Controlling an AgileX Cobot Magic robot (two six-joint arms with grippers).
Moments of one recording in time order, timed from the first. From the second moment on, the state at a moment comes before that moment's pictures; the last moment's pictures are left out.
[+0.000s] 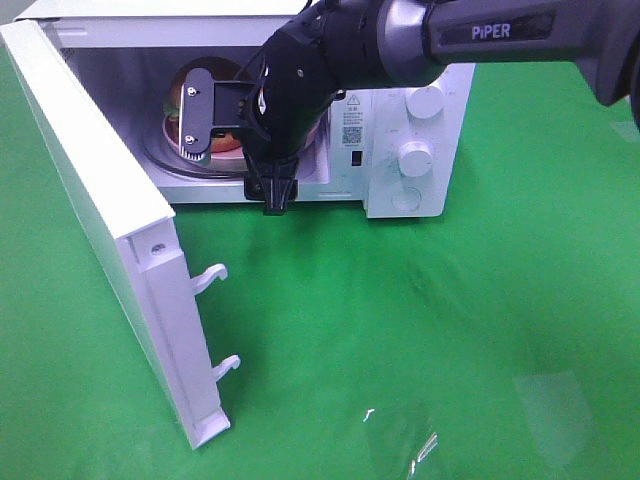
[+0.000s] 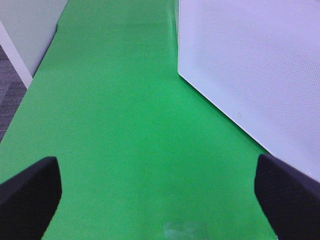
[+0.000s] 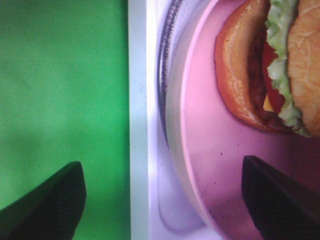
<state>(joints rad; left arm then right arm) 0.05 0.00 -0.52 -0.06 1.07 0.09 0.69 2.27 -1.78 -0.29 0.45 -0.81</state>
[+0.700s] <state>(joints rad) 0.05 0.00 -0.52 -0.06 1.07 0.09 0.68 2.42 -1.94 -0.25 0.47 -0.81</state>
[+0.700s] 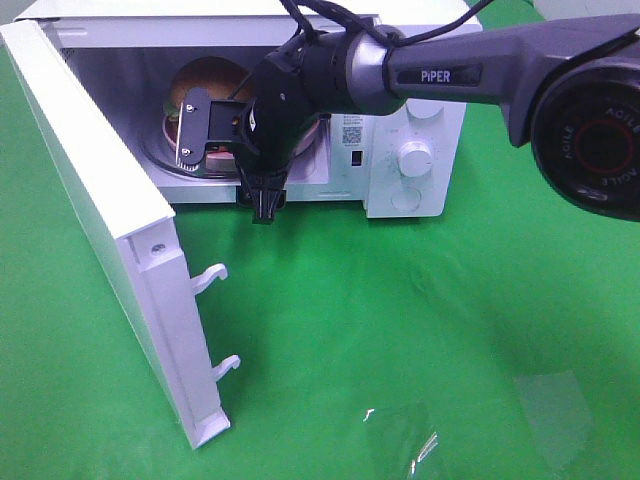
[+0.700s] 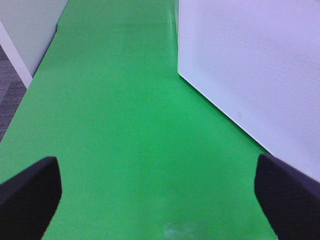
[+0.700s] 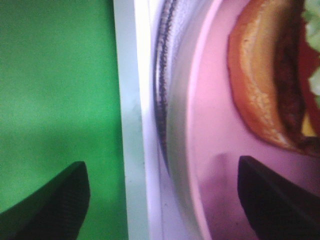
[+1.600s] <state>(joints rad) 0.05 0.00 -0.52 -0.06 1.07 0.09 0.68 2.44 -1.96 -0.24 0.45 -0.79</state>
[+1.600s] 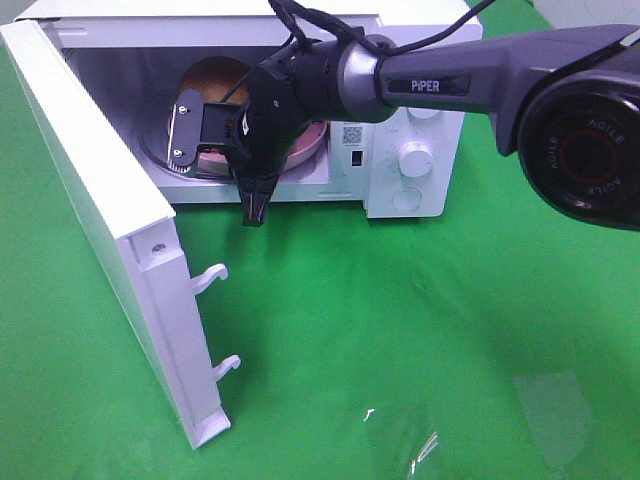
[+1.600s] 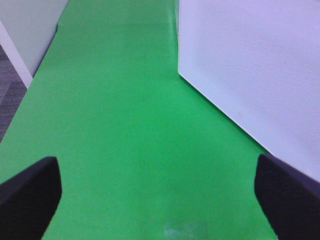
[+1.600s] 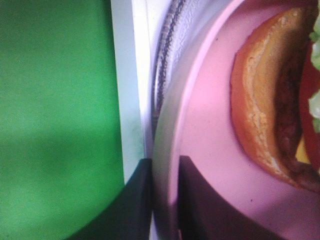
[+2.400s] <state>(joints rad) 0.05 0.00 -0.52 -0.06 1.07 0.09 0.69 2.38 -1.94 -0.22 0.58 -0.93</state>
